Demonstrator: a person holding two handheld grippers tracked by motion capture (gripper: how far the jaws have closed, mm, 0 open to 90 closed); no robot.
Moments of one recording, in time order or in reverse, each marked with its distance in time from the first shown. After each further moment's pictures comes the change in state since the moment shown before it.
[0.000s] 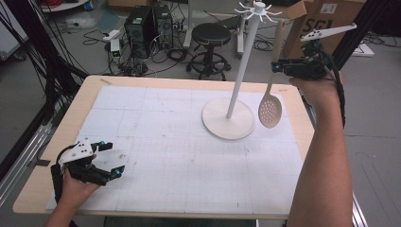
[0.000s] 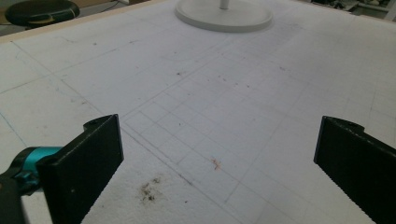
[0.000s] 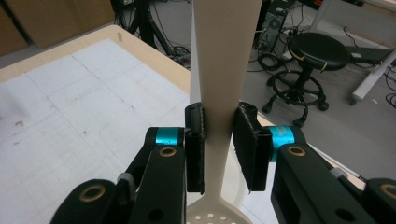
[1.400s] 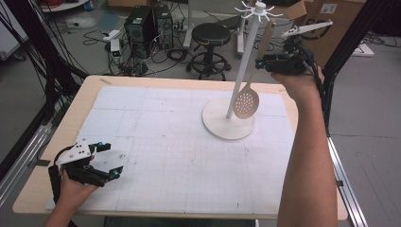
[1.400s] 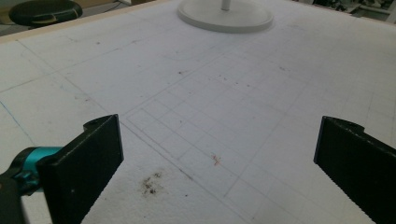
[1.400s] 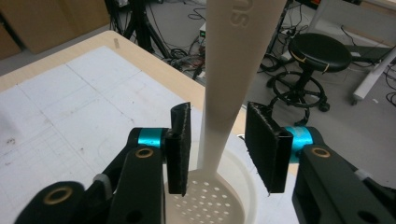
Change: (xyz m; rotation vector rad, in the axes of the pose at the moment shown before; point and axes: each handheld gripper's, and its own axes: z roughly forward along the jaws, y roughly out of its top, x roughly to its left) left arm -0.001 -0.001 -0.005 -0.004 0.005 -0.004; right arm 0.019 0.015 0.031 0.001 -0.020 0.017
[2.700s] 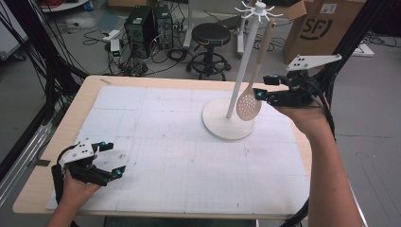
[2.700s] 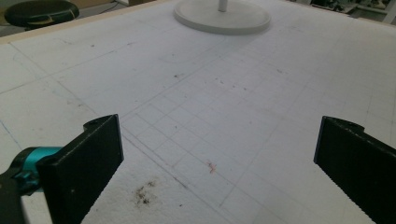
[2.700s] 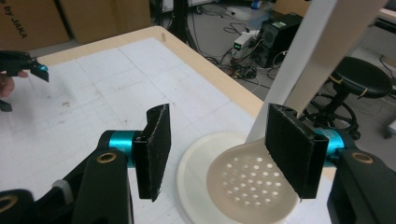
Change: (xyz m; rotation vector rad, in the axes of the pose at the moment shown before) left arm -0.002 0.003 0.006 -0.002 -0.009 0.002; right arm 0.038 -0.053 -0.029 -0.066 0.132 -0.128
